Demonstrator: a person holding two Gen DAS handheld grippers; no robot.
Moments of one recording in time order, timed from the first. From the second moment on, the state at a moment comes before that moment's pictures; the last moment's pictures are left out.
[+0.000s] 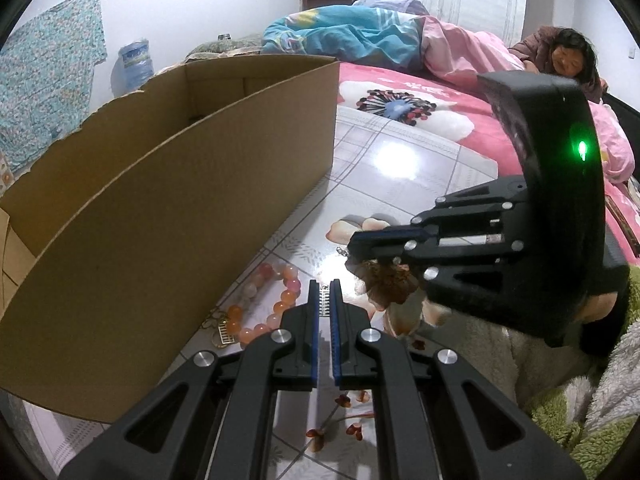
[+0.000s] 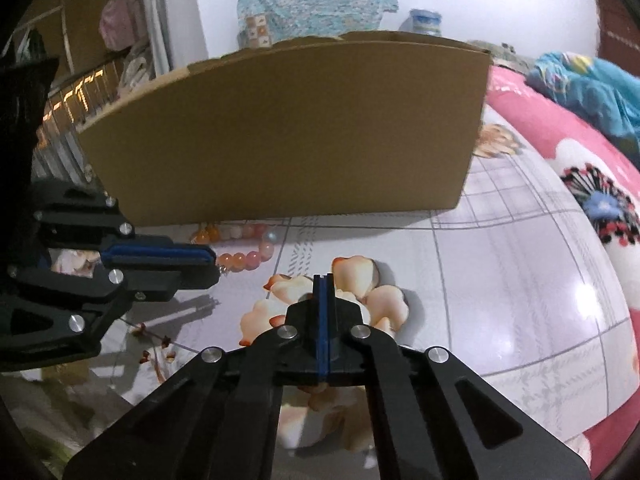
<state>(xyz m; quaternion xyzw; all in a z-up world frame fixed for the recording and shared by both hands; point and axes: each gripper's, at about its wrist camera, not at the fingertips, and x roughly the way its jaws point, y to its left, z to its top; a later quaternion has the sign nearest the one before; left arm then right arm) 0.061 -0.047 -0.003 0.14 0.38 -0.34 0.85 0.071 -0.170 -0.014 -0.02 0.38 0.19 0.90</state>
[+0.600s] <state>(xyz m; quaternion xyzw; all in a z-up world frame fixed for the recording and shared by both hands) 0.049 -0.041 0.005 0.14 0.37 -0.34 0.86 0.066 -0.181 0.008 -0.01 0.38 0.19 0.91</state>
